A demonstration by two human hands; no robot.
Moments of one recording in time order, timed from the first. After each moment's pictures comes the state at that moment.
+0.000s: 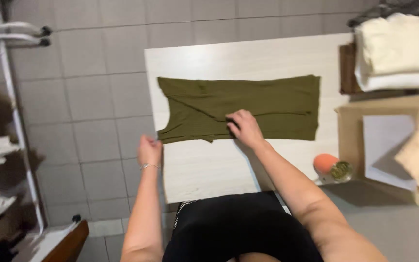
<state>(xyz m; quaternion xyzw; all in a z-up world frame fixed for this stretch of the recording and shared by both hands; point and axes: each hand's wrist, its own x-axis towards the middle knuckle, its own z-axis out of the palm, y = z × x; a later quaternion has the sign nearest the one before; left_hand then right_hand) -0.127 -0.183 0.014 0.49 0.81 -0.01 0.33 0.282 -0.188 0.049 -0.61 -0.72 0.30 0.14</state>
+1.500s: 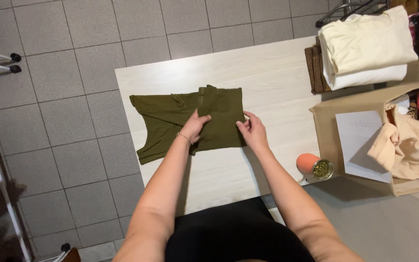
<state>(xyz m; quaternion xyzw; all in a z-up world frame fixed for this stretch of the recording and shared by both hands) 0.138 -0.092 -0.058 0.23 0.48 0.22 0.81 0.360 -0.206 0.052 -0.81 -0.41 0.34 0.24</state>
